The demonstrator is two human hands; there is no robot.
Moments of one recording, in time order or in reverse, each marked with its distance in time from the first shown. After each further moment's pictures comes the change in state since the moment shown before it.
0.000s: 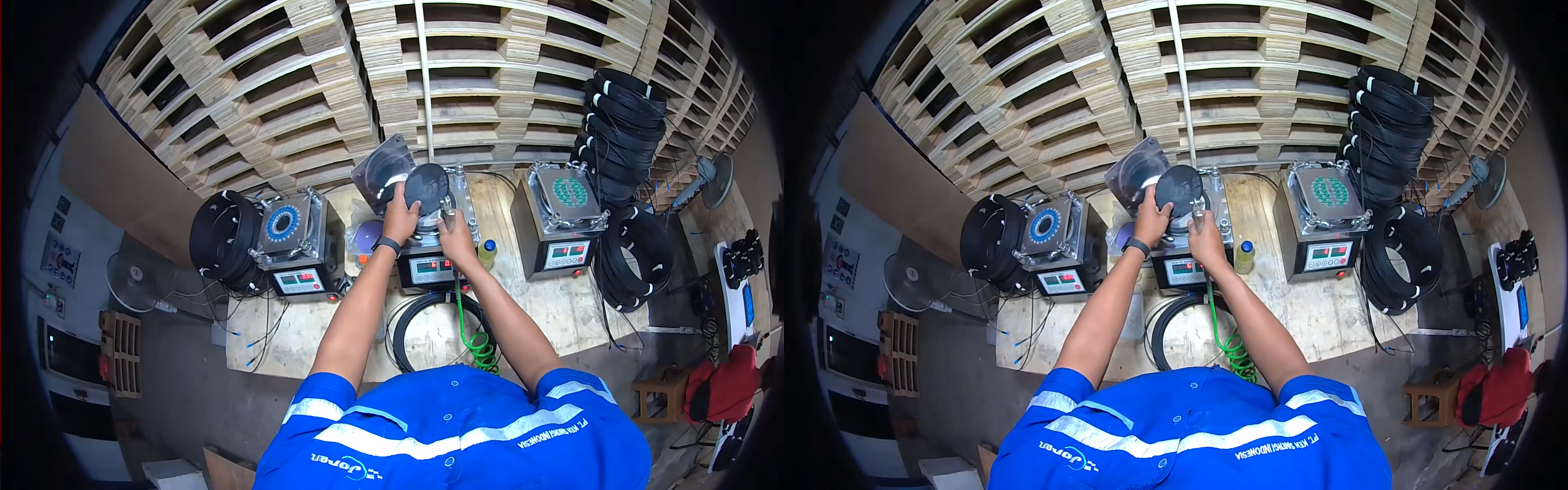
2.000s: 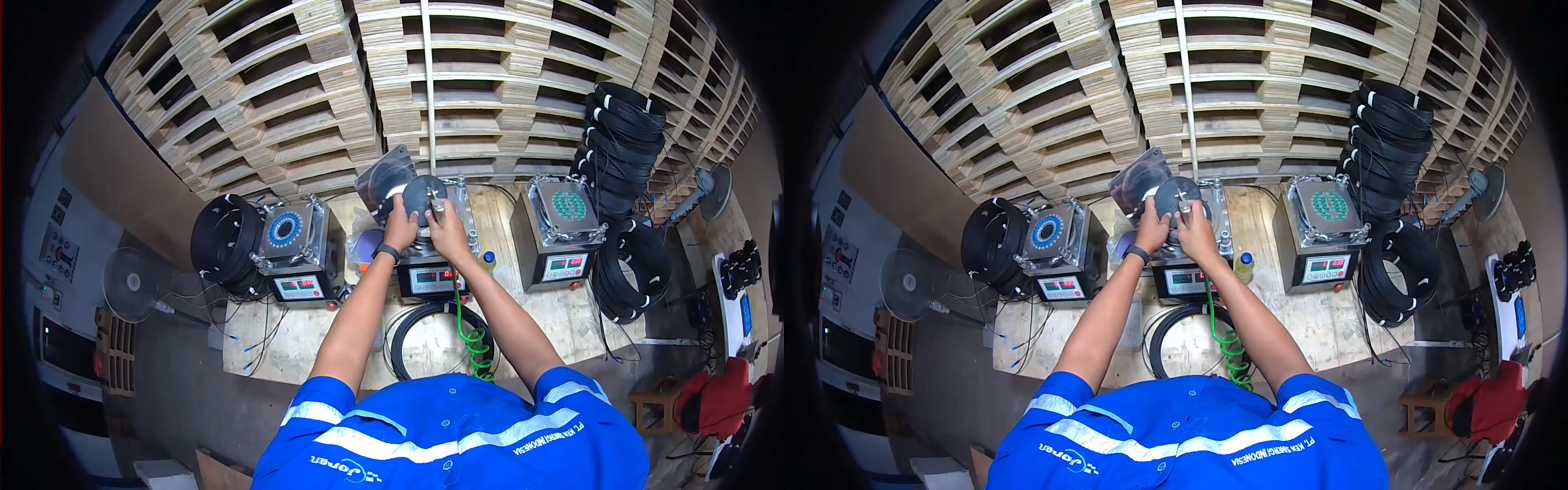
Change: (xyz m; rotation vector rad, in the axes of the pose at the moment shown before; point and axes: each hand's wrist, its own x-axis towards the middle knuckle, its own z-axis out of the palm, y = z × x) left_hand 0.006 -0.017 0.003 0.026 0.028 0.050; right_hand 0.021 -0.044 0.002 0.097 -0.001 -0.194
